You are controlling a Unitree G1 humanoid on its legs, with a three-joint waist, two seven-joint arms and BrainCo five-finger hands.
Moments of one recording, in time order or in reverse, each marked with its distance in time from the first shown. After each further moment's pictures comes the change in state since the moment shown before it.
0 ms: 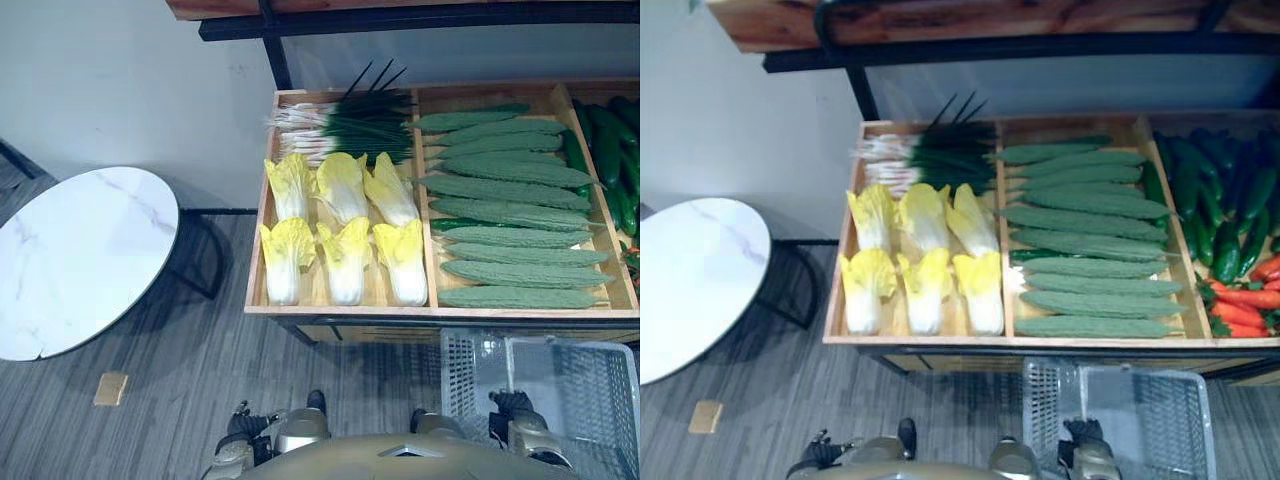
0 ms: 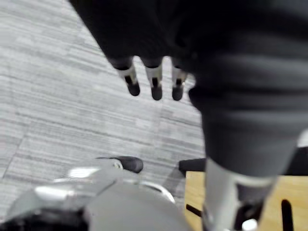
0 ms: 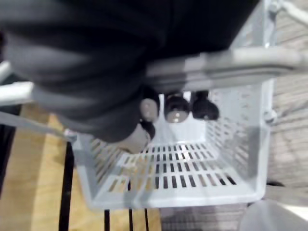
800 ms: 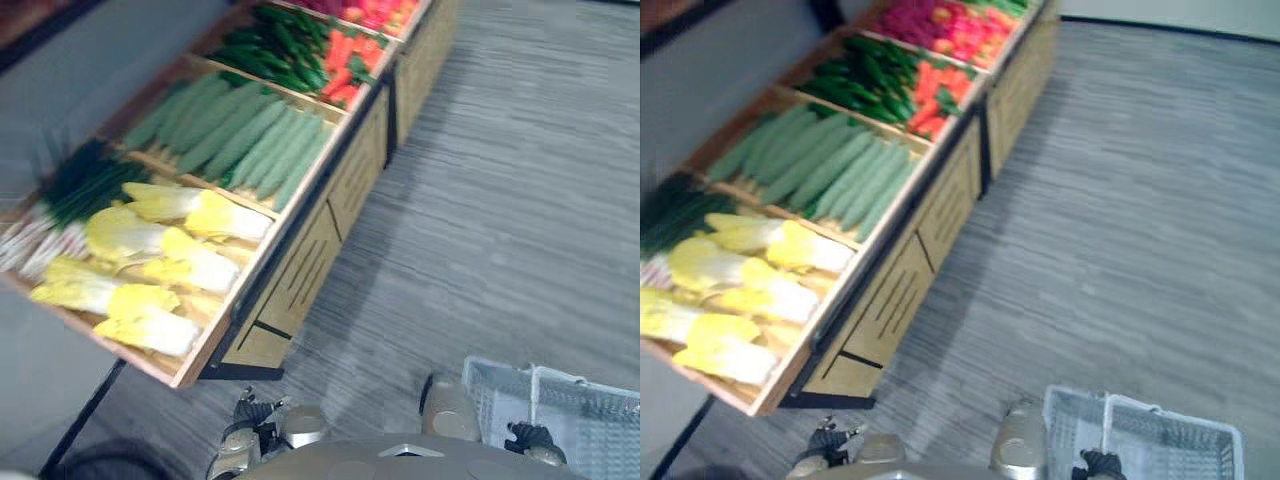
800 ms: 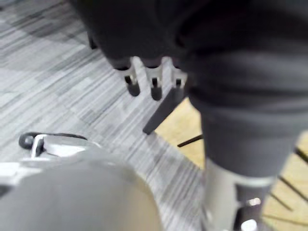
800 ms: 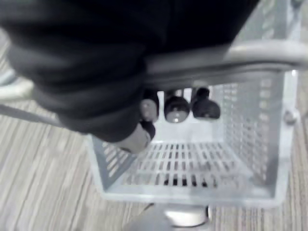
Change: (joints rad) left arm -0.020 -0.025 -0.024 0.000 0.052 -0.033 -0.001; right arm 0.088 0.000 0.012 -0.009 -0.008 0.027 -0.006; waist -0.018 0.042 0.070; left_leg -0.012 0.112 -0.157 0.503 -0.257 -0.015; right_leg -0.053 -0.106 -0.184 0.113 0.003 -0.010
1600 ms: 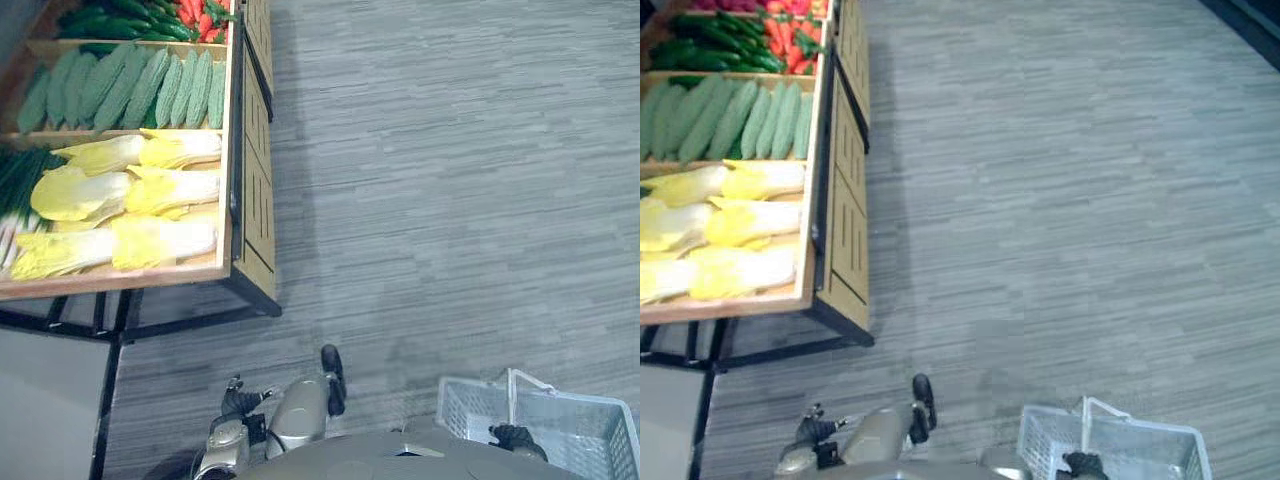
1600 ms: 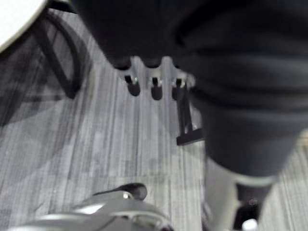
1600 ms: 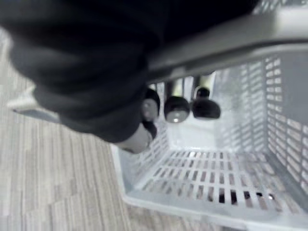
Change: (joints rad) left arm 0.018 0.068 -0.065 -0.054 -0.055 -0.005 0.016; right arm 0.002 0.061 -0.010 0.004 0.003 -0.005 -0.019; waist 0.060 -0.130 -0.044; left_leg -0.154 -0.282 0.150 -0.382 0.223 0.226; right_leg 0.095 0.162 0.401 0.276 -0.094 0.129
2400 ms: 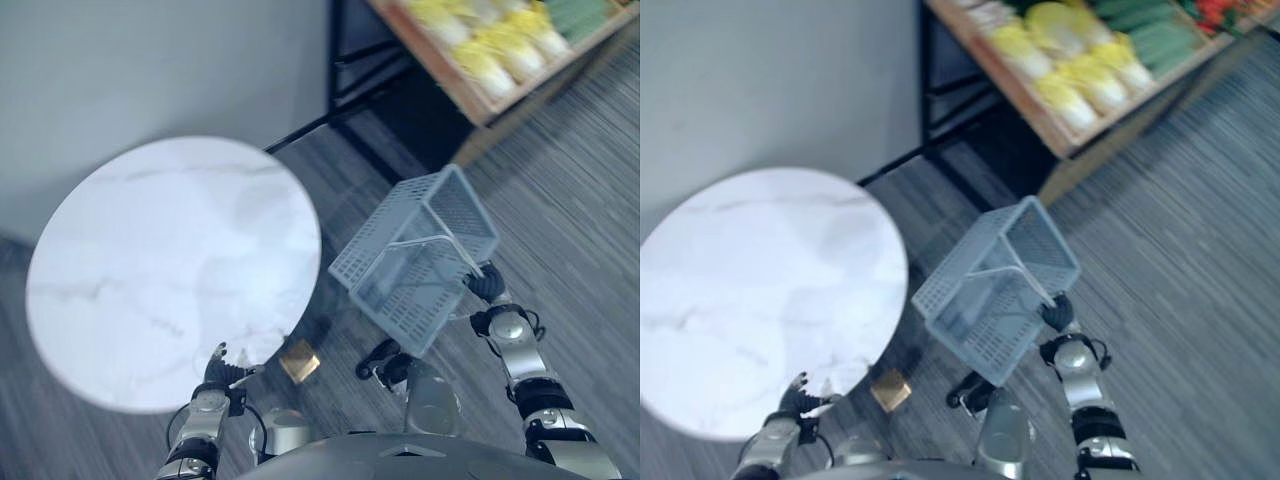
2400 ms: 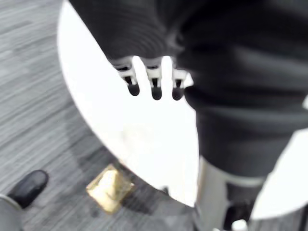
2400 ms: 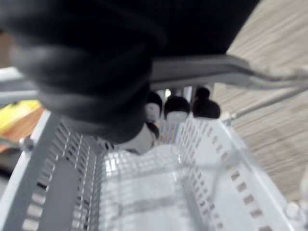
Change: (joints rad) left arm -0.103 0.067 -0.038 -0.027 0.123 0.035 -0.025; right arm -0.145 -0.106 0.236 -0.497 -0.214 -0.060 0.039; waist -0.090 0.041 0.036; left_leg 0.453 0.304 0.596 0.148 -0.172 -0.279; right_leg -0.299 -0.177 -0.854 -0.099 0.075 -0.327
